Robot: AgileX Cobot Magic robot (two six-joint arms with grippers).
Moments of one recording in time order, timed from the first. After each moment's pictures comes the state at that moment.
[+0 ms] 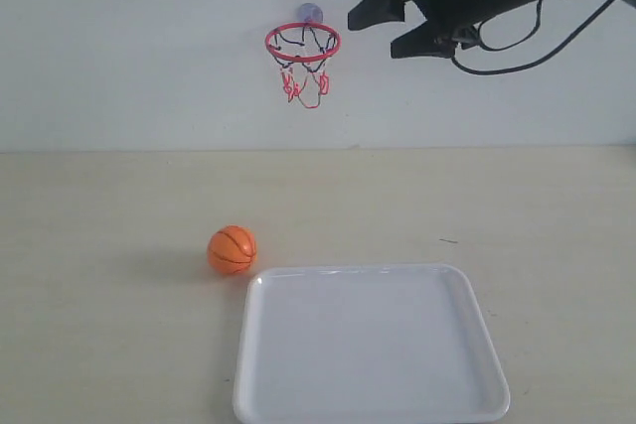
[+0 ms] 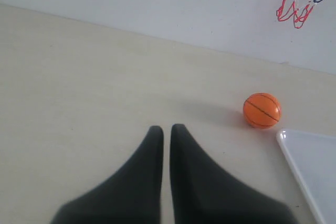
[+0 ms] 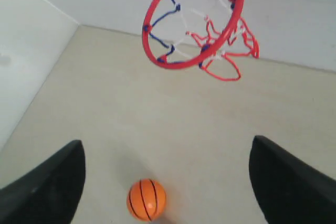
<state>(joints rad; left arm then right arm) -0.04 0.00 0.00 0.02 0.31 -0.26 0.13 2.30 -2.30 0.97 1.11 -0.46</state>
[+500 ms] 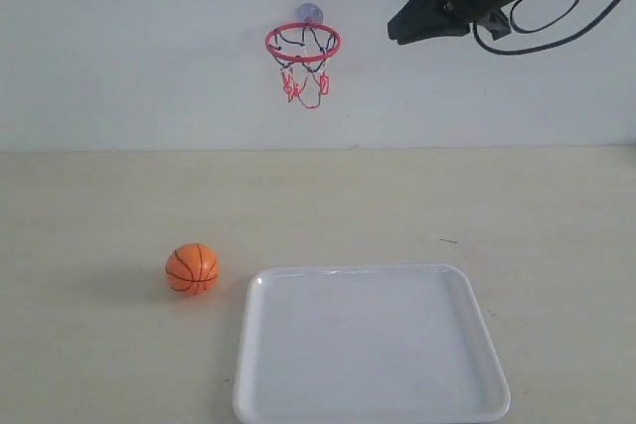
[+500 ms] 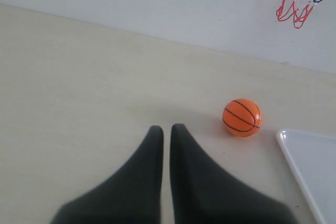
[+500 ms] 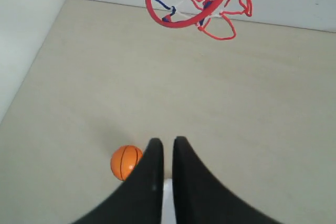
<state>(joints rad) -0.04 0.00 0.00 0.02 0.31 -0.26 0.11 2.17 -2.24 0.85 1.21 -0.35</state>
